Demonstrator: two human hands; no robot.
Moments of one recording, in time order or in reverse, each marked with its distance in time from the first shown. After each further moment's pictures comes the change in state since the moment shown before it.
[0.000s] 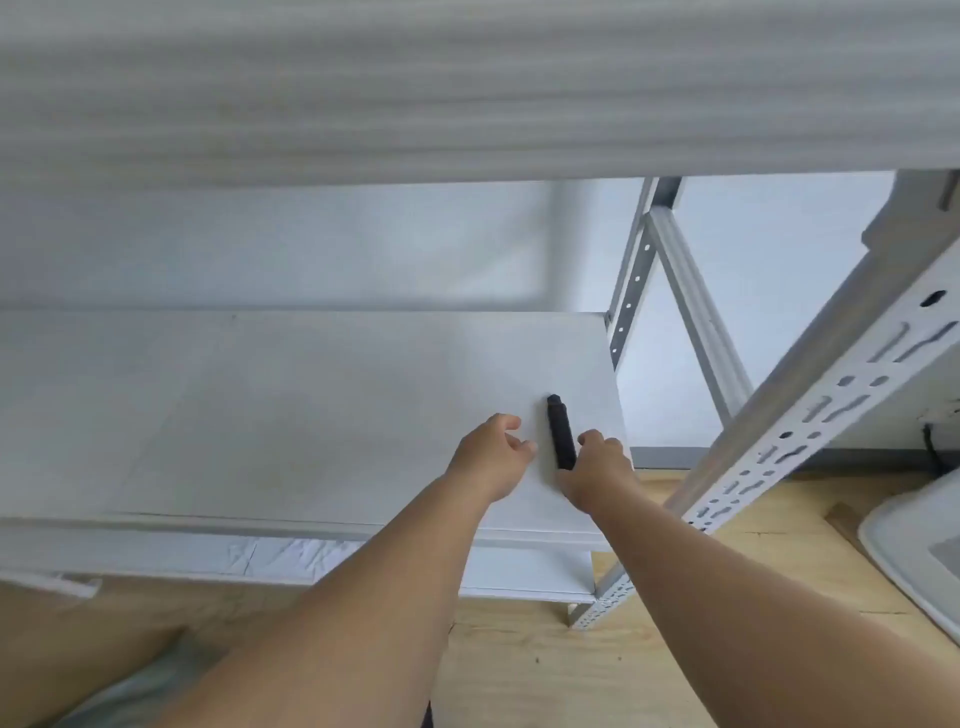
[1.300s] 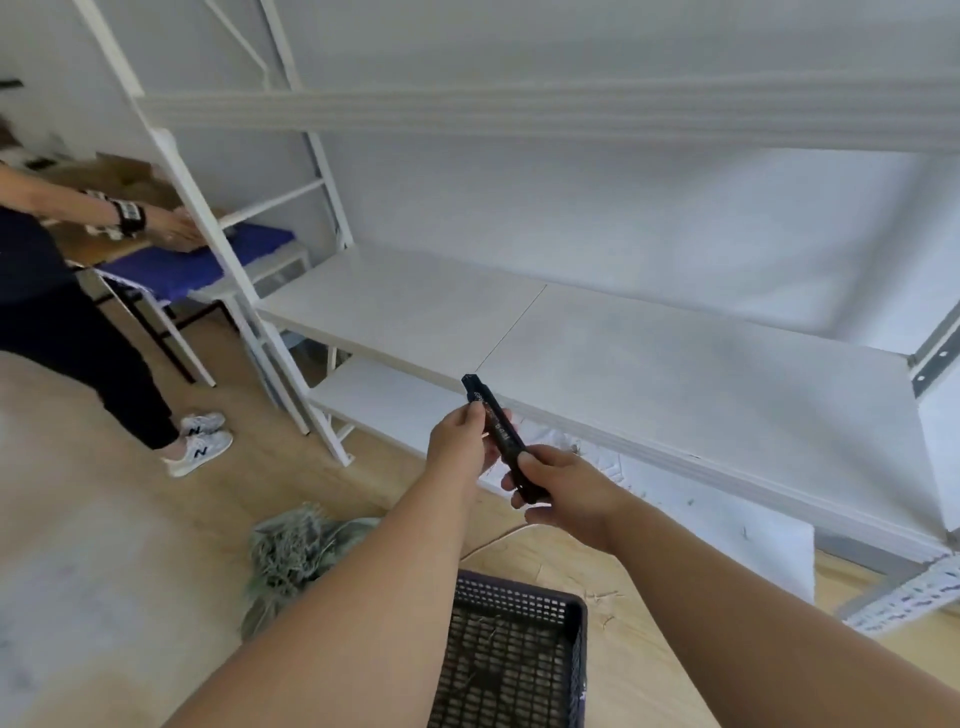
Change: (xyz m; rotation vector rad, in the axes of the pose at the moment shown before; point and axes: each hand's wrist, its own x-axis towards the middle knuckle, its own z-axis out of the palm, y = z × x) left_hand -0.288 -0.241 -0.170 -1.025 0.671 -0.114; right_hand -0.334 -0.186 0.151 0.693 -0.874 -0.480
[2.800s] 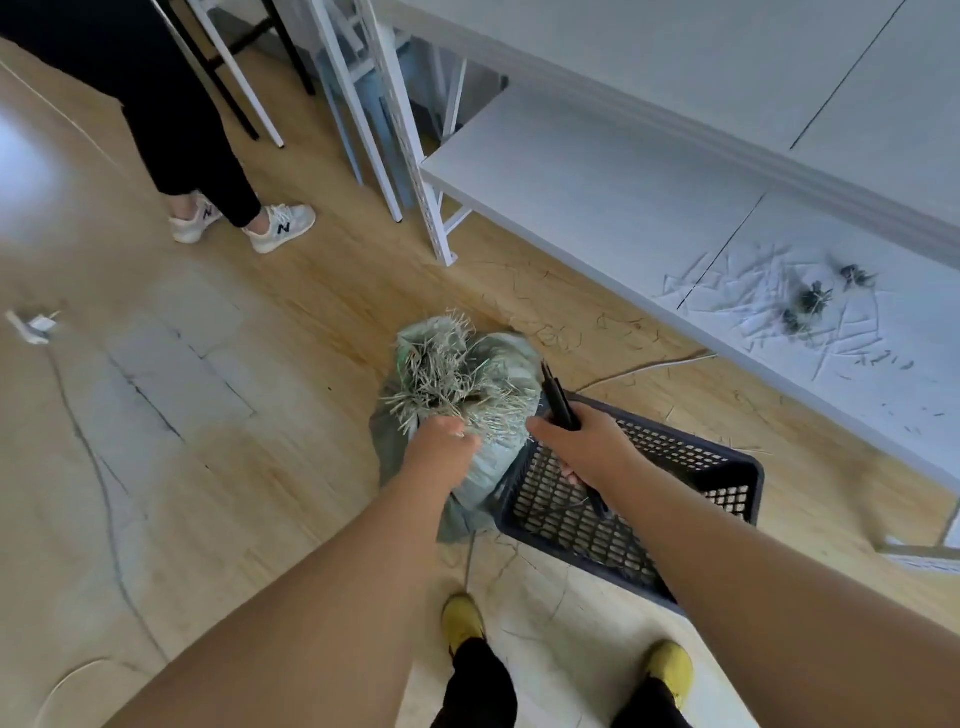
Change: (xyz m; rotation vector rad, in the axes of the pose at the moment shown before) left_hand 0.103 -0.193 -0.377 0.724 0.100 -0.453; right_hand 0.207 0.195 0.262 -0.314 0.065 0.342
